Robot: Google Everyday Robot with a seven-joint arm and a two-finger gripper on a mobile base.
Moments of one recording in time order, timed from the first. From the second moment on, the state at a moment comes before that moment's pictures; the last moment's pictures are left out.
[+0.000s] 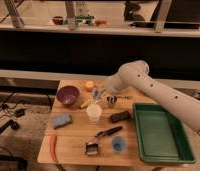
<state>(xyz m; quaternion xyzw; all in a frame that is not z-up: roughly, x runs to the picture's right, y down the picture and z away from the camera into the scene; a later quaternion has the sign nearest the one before) 0.023 0.015 0.758 -0.13 -0.27 -0.13 0.94</state>
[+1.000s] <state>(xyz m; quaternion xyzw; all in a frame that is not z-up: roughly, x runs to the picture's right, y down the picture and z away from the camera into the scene) 0.077 0.013 0.772 -0.13 -0.23 -0.08 0.96</state>
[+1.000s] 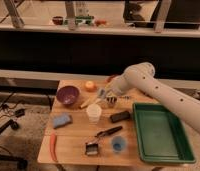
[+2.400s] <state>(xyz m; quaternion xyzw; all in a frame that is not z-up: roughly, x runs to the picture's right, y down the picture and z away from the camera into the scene) 0.096 0.008 0.781 -0.13 -0.22 -0.04 0.97</state>
